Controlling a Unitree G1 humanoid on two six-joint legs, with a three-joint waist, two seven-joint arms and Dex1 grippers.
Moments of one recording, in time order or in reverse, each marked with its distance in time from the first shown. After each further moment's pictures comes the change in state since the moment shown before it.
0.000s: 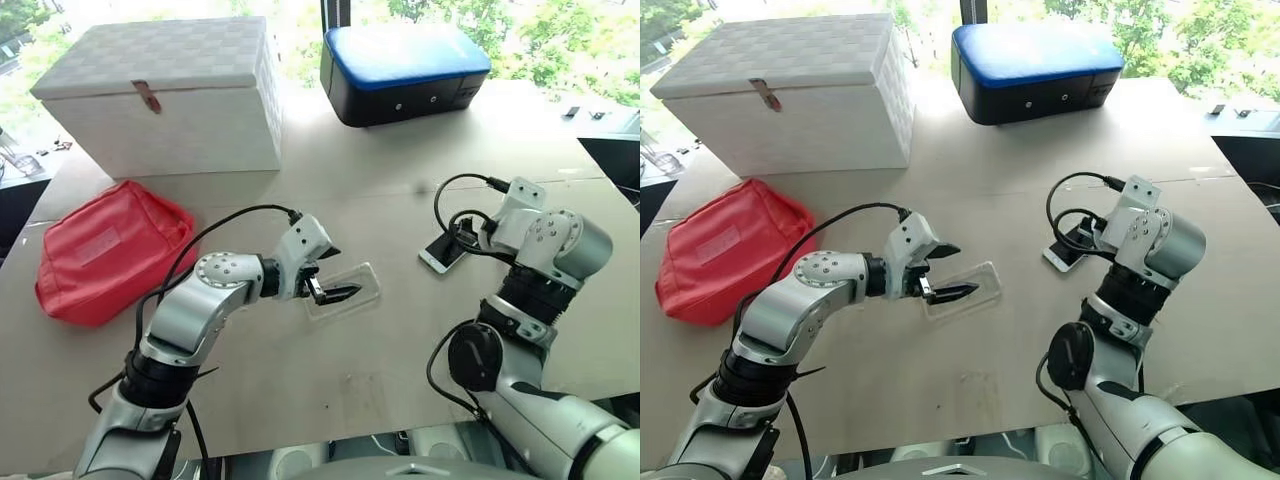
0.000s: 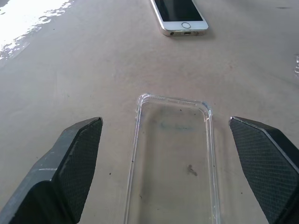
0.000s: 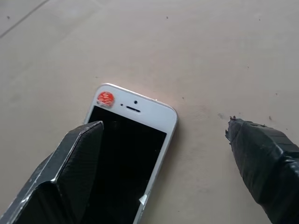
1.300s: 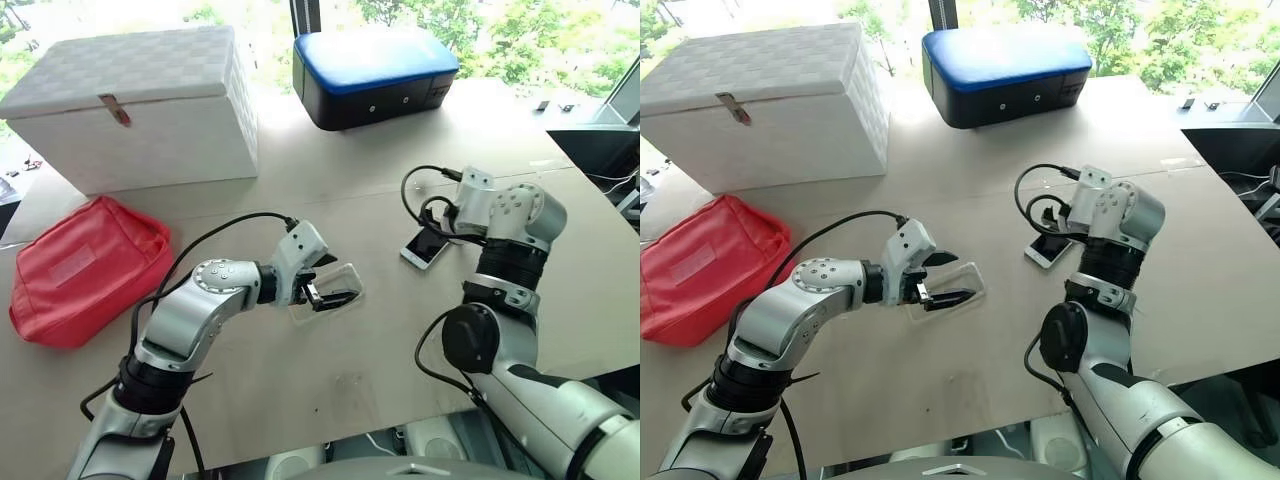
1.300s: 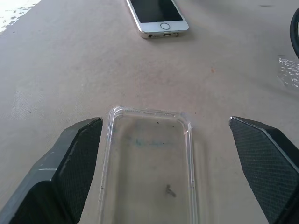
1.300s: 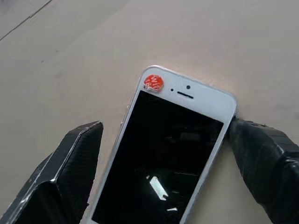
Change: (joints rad) left arm 0.026 0.024 0.000 -0.007 -0.043 0.022 0.017; right arm -0.092 0.012 0.073 0.331 0.085 -0.093 -0.013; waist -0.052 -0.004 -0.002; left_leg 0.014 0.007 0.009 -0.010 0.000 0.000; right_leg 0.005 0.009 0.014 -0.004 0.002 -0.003
